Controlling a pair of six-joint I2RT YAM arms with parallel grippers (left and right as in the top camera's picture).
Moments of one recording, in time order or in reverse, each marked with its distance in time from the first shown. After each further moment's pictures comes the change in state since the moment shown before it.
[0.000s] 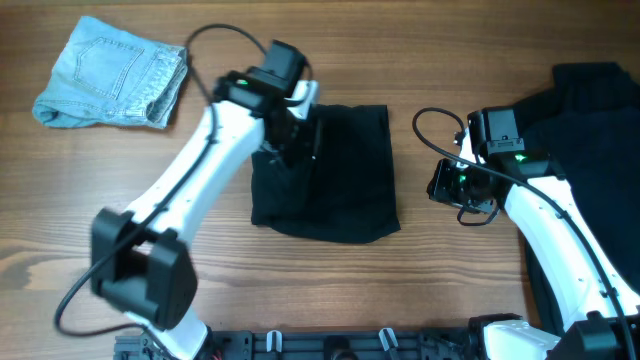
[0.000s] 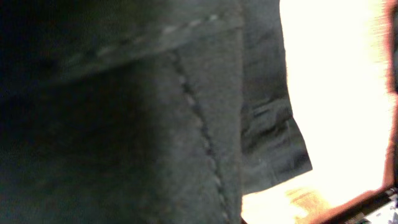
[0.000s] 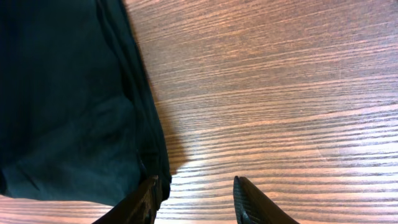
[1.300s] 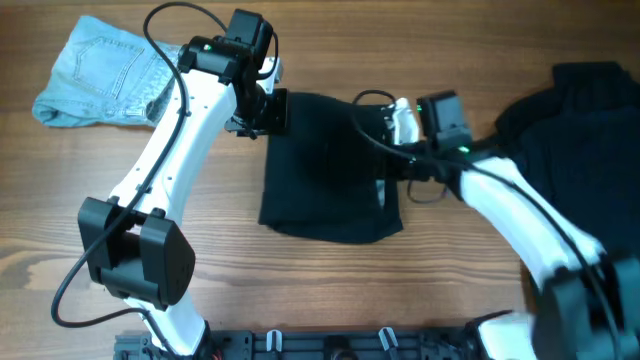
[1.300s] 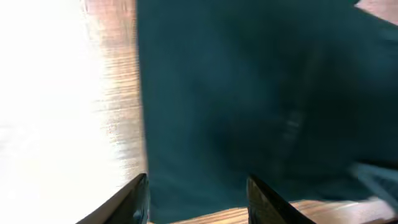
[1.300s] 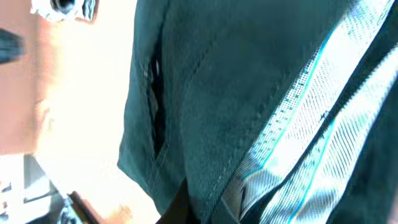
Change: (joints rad) left arm 0.147 0.064 0.203 -0.208 -0.076 0.032; right arm 0.181 0.143 0.002 0.456 -0.396 -0.031
